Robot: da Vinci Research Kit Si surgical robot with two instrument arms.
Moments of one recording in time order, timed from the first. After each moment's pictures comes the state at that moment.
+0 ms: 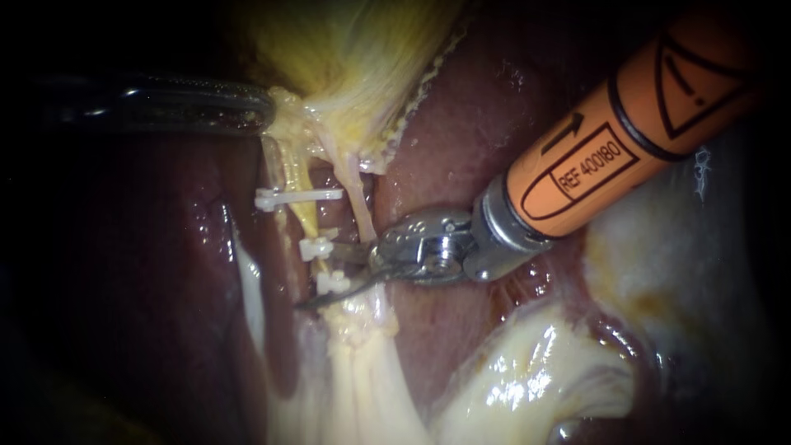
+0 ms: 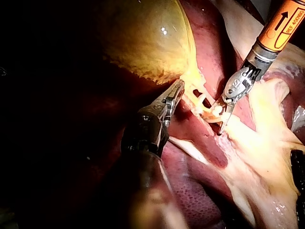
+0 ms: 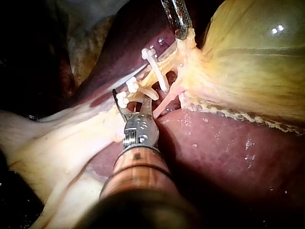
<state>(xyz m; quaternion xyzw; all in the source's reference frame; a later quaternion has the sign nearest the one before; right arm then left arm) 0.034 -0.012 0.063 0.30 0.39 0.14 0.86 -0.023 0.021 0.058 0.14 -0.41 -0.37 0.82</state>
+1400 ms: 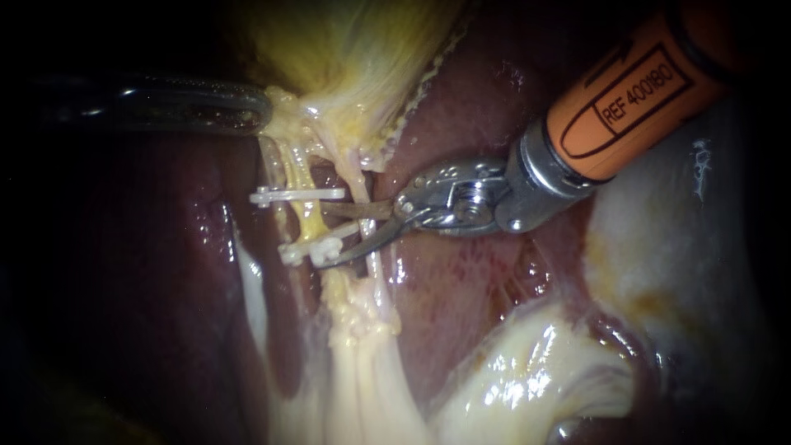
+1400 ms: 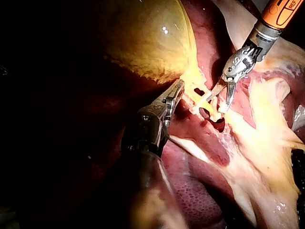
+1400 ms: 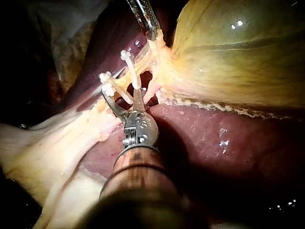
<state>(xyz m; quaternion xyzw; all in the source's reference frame) 0.032 -0.007 0.061 0.37 0.43 0.17 0.80 -0.023 0.021 0.058 0.14 -0.41 -0.37 0.82</state>
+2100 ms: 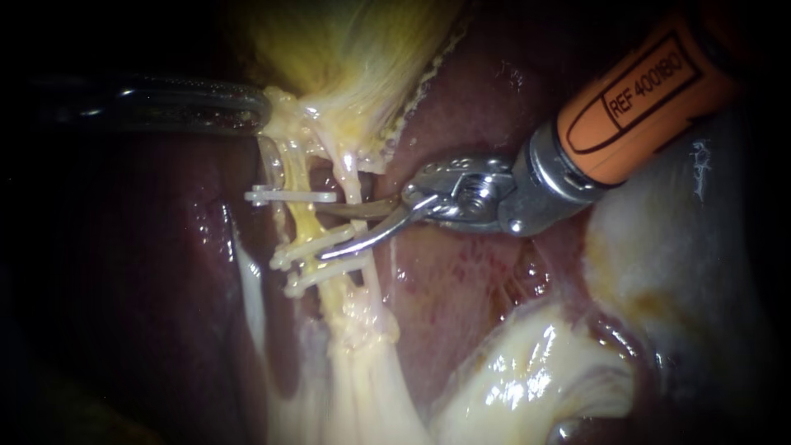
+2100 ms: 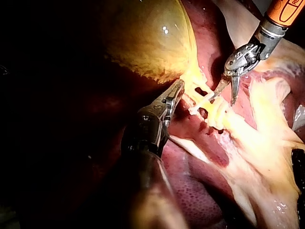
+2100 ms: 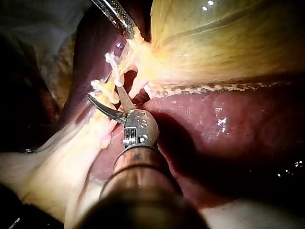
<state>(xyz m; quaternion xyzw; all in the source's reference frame) 0.031 -0.006 0.060 0.47 0.46 0.20 0.73 -0.022 0.021 0.058 0.14 -0.41 -0.37 0.82</state>
